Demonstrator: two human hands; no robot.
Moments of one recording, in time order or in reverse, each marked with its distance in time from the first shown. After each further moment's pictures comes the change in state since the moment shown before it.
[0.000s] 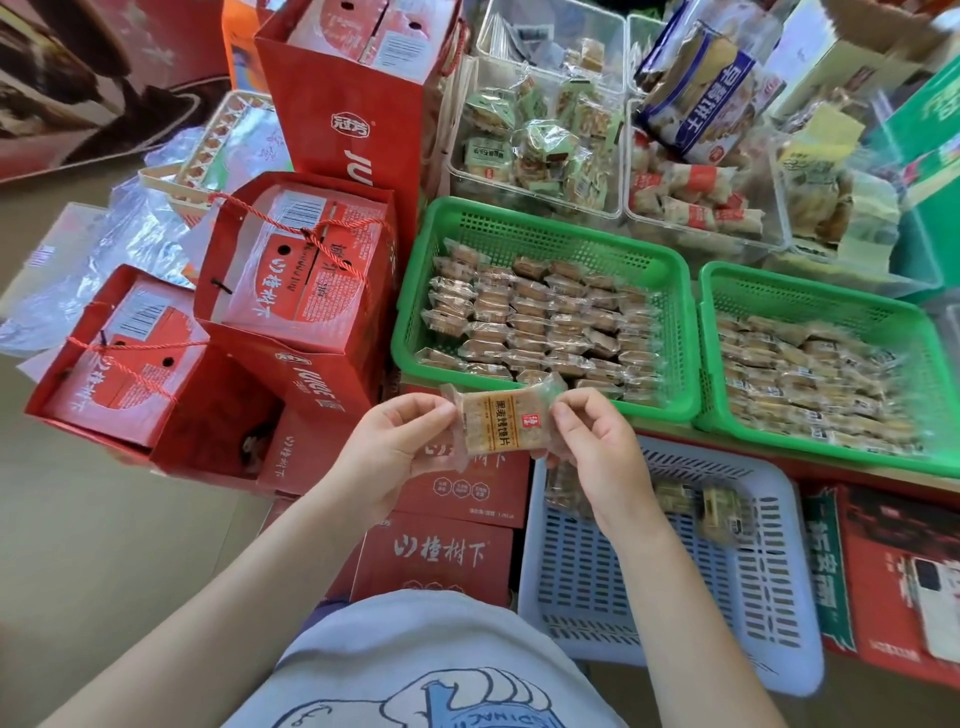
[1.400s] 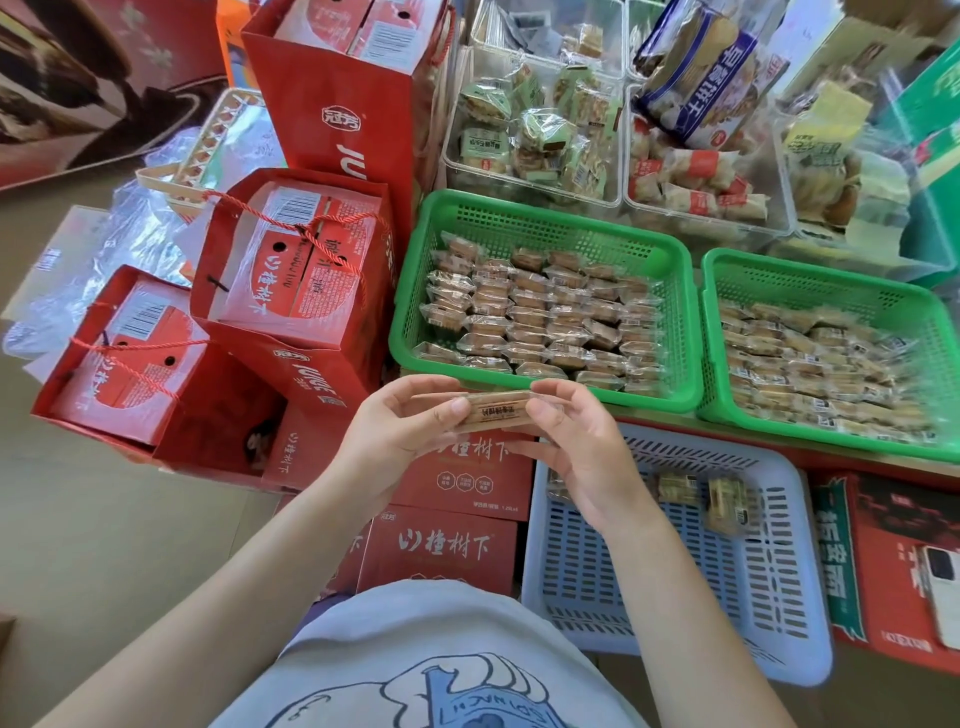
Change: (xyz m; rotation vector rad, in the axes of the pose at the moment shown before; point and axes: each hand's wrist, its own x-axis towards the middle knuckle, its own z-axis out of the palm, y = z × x) left_hand 0.004 -0.003 0.003 0.065 0.067 0.110; right_hand 0.003 -0.001 0.005 0.369 -0.120 0.155
